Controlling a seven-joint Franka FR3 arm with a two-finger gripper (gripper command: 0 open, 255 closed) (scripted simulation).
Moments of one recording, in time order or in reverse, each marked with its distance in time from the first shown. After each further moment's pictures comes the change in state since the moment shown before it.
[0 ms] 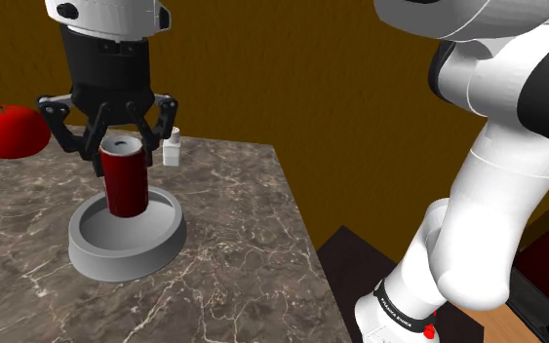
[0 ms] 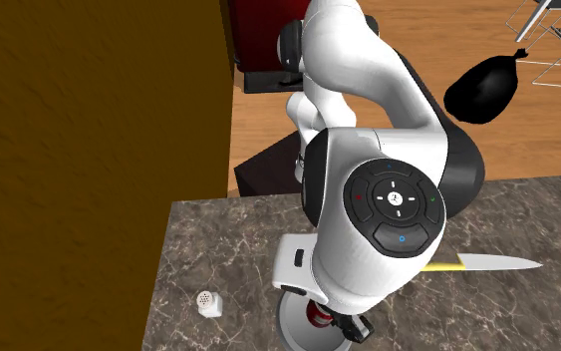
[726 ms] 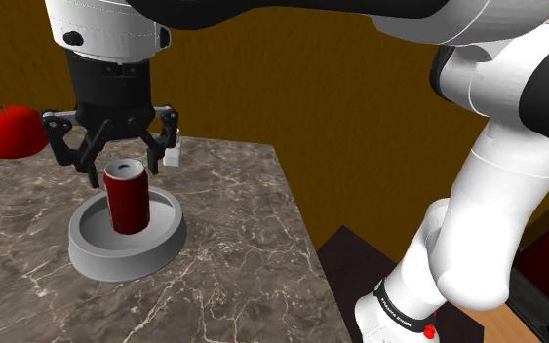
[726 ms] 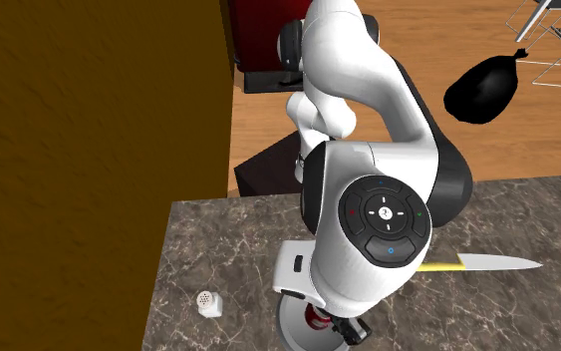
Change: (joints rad) arm -0.005 -0.007 -0.001 -0.061 0.003 0.055 -0.001
